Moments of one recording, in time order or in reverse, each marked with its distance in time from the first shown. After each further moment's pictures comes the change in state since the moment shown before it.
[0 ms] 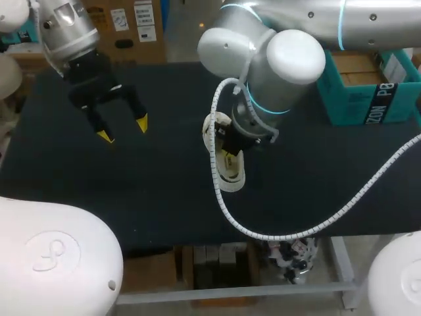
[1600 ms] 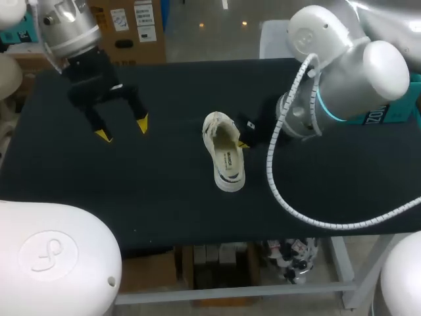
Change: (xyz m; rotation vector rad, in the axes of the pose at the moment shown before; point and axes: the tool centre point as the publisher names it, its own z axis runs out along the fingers) left arm -0.009 -0.017 -0.006 -0.028 0.046 -0.003; right arm -0.018 0.015 -0.044 0.018 0.305 -0.107
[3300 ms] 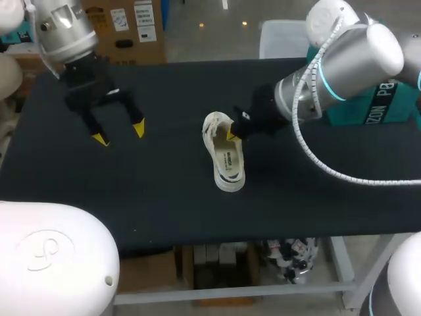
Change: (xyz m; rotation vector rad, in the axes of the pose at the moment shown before) left arm 0.012 0.000 0.007 0.012 -0.003 0.008; right arm 0.024 0.013 0.021 0.155 0.089 -0.084
